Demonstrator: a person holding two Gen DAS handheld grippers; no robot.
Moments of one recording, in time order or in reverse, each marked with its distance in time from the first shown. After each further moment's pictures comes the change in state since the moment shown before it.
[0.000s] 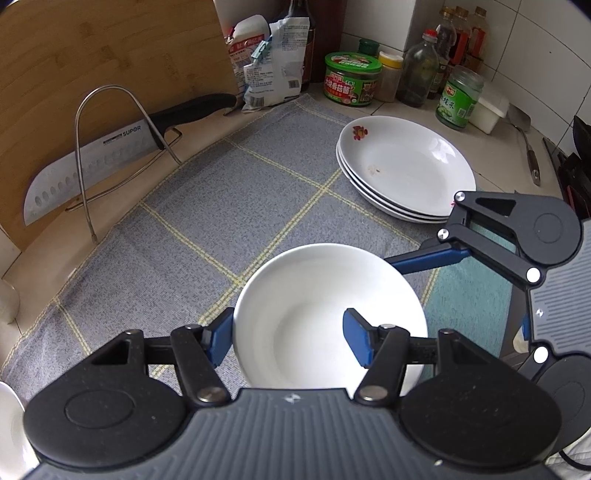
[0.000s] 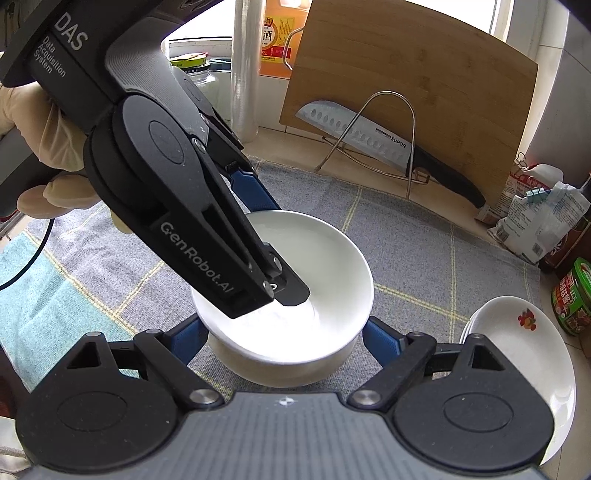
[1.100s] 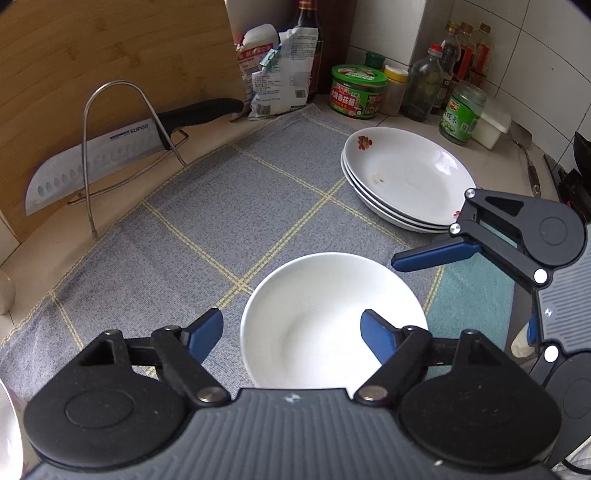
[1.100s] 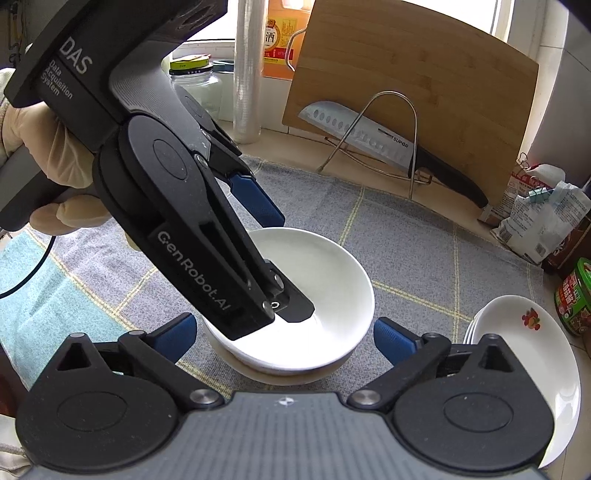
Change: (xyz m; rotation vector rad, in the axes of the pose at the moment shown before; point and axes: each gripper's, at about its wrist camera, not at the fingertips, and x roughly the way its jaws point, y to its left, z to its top) left arm -0.003 0.006 -0.010 -0.048 -0.067 0.002; right arm -0.003 0.000 -0.001 -0.005 -0.025 0.010
